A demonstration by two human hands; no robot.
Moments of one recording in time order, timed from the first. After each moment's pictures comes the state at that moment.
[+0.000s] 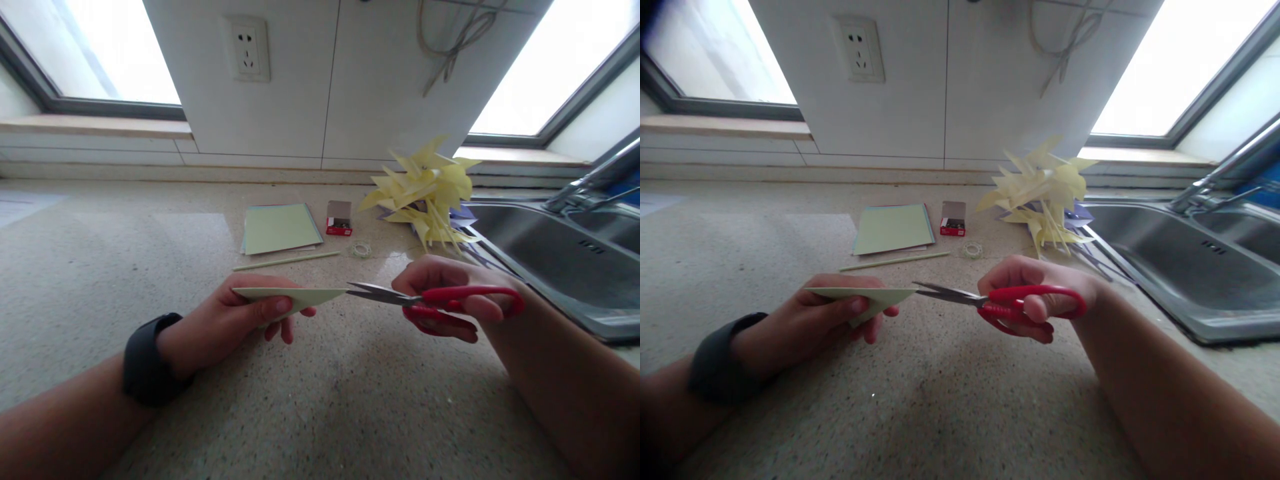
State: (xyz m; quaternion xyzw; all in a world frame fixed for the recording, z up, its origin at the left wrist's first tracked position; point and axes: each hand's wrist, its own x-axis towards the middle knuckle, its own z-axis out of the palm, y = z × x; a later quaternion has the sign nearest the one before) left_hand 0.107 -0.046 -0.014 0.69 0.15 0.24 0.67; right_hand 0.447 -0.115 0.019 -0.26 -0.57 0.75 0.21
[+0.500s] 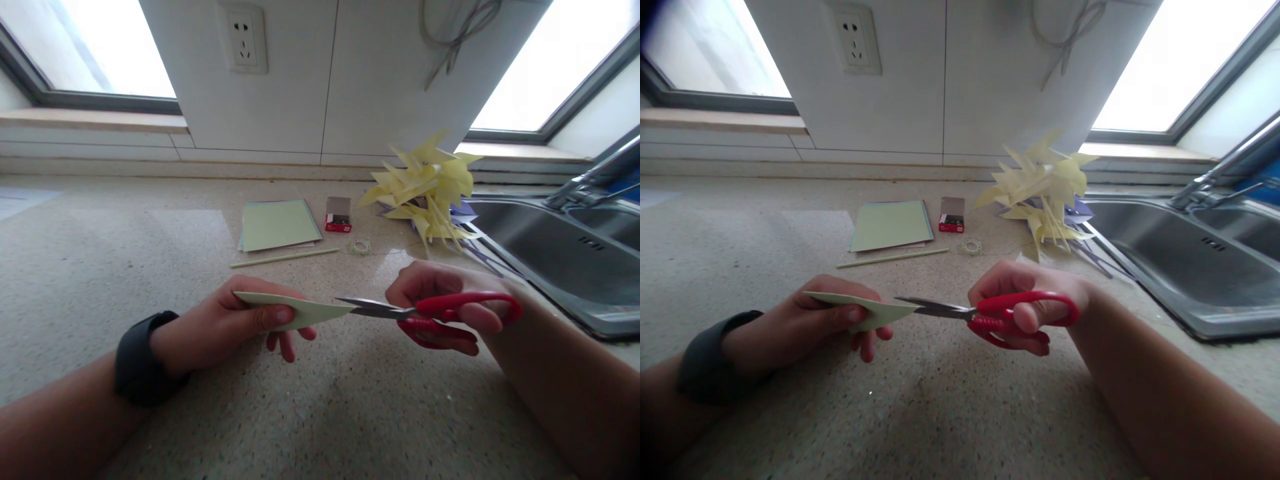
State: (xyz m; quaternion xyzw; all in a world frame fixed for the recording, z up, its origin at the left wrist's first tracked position) left_hand 0.110 -0.049 0.001 0.70 0.13 0.18 0.68; right_hand 0.433 -0.117 0.015 -0.24 -0.53 0.79 0.18
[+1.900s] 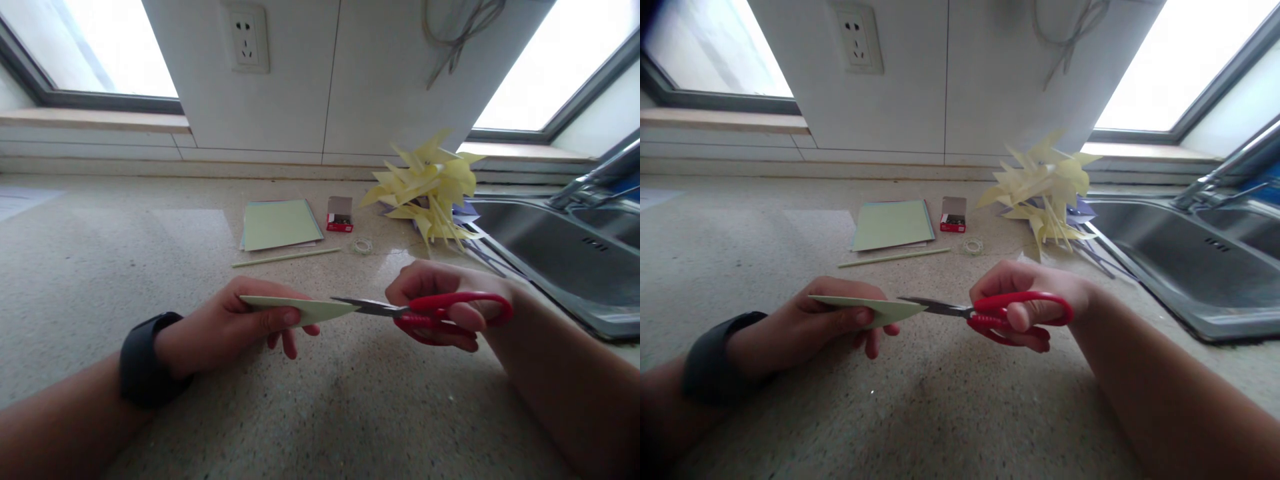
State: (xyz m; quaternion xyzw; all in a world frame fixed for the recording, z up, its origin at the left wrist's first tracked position) left_hand 0.112 -0.053 0.004 0.72 0.15 0.18 0.65; right_hand 0.433 -0.117 0.016 -0.26 -0.56 0.77 0.18
